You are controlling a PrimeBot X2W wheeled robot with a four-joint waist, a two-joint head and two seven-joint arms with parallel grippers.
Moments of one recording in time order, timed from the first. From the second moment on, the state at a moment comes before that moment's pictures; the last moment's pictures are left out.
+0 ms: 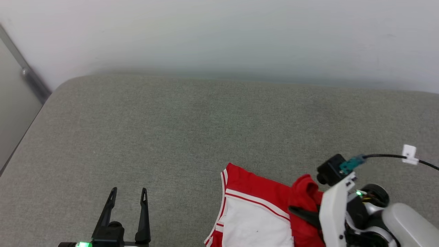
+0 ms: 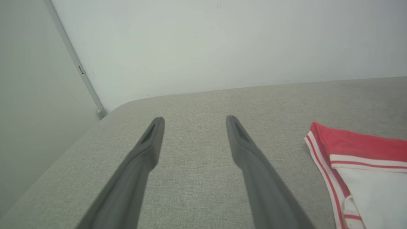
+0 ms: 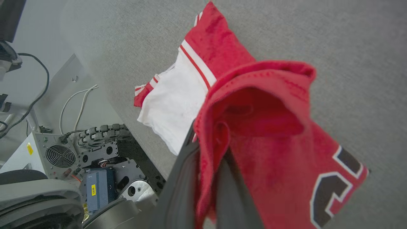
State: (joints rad) left arm 0.14 0.12 -0.10 0.03 -0.01 0.11 -0.26; right arm -0.27 -0.53 0.58 0.01 0.87 0.13 0.69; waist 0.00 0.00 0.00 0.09
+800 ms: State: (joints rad) left arm 0.08 0.10 -0.12 0.05 -0.01 0.10 -0.26; right arm -0.62 -0.25 1.08 0.58 0.78 0.13 0.54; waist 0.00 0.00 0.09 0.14
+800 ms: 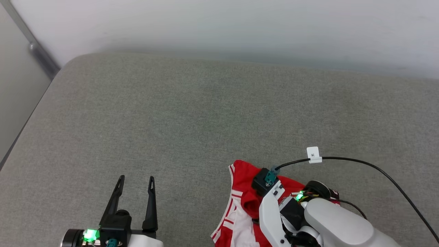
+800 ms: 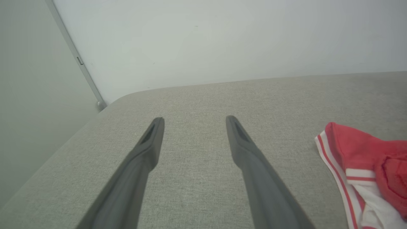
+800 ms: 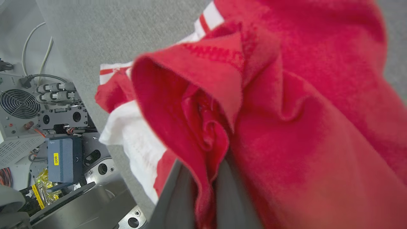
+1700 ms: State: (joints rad) left arm 0.16 0.10 -0.10 0.03 -0.01 0.12 -0.26; right arm -0.30 -0.32 0.22 0.33 0.27 0.13 -0.26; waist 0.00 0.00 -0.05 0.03
